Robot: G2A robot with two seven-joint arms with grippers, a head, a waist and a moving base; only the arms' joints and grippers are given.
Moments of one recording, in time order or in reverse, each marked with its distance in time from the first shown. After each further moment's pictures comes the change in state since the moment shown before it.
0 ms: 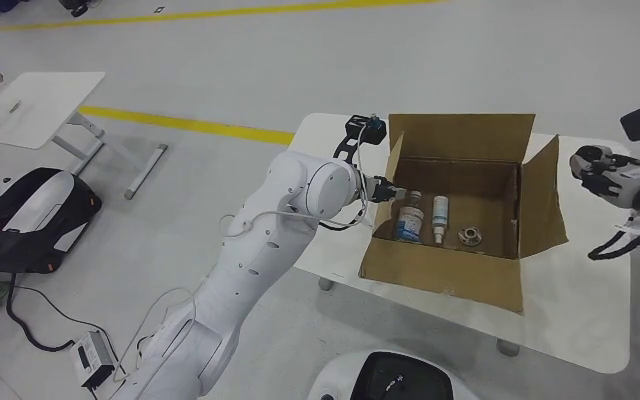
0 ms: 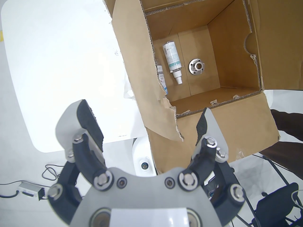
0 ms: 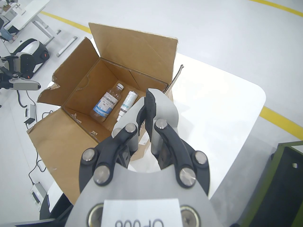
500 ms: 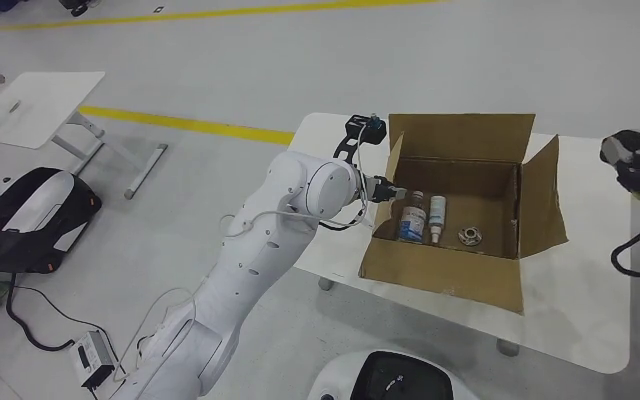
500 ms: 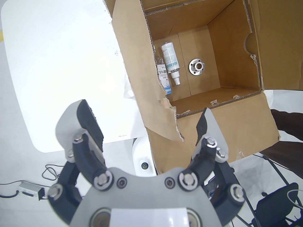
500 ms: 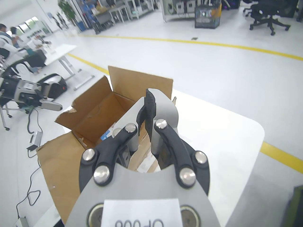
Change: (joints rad) left arm 0.000 0.000 0.000 0.000 0.000 0.000 0.000; right arm -0.151 0.019 0.150 0.027 0.087 -0.241 -0.387
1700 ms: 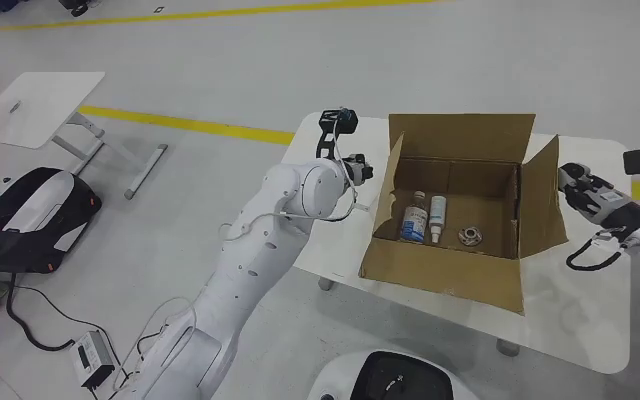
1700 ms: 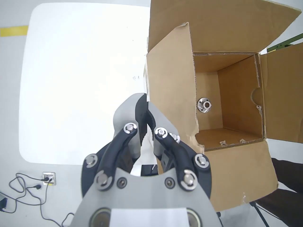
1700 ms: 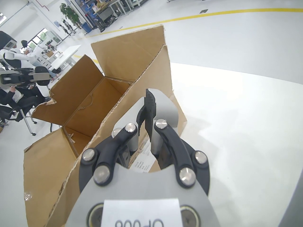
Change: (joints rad) left arm 0.056 -0.010 -0.042 0.103 -0.023 0.112 0.296; right arm 0.065 -0.015 -0.212 0.319 0.037 0.012 -0.124
